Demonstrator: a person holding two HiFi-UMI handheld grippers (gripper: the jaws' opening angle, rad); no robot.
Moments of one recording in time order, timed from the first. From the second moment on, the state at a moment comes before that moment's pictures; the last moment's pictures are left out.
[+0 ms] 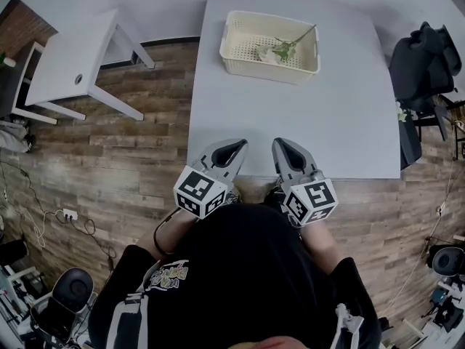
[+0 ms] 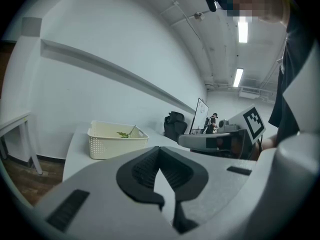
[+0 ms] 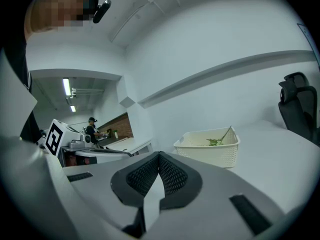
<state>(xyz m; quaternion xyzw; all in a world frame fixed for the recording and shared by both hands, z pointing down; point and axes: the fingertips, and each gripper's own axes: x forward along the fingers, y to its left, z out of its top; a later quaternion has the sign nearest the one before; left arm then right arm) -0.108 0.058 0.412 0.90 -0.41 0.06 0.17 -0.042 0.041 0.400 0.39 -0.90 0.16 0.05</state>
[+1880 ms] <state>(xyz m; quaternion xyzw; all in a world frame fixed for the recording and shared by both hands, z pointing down) -0.035 -0.047 0.407 0.86 -0.48 0.05 0.16 0.038 -0.130 0.371 0.34 -0.93 0.07 0.10</state>
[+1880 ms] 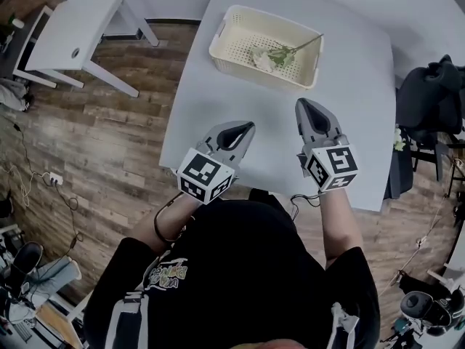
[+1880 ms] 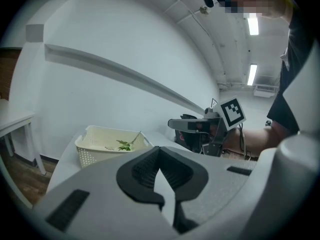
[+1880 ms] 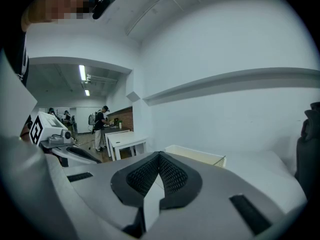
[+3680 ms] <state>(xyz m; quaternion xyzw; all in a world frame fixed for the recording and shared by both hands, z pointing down) 0.055 -0.168 0.463 0.83 -0.51 0.10 0.20 0.043 -0.399 0.570 -0.01 -0.70 -0.45 0.56</state>
